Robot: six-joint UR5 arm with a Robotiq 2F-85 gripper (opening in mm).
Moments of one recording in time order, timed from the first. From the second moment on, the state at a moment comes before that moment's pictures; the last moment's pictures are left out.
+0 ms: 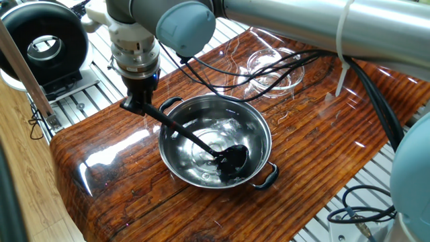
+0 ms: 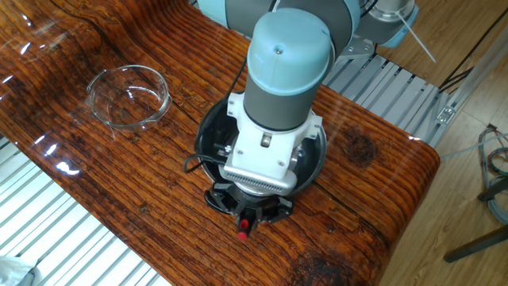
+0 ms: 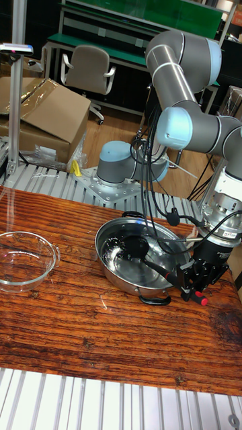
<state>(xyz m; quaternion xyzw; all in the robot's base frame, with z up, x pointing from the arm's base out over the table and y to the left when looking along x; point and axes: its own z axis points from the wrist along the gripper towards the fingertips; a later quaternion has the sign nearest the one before) 0.614 0.202 0.108 -0.21 0.97 -0.02 0.08</state>
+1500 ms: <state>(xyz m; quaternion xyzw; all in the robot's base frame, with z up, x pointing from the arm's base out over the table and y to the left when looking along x) 0.633 0.195 0.190 -0.20 0.97 -0.04 0.12</state>
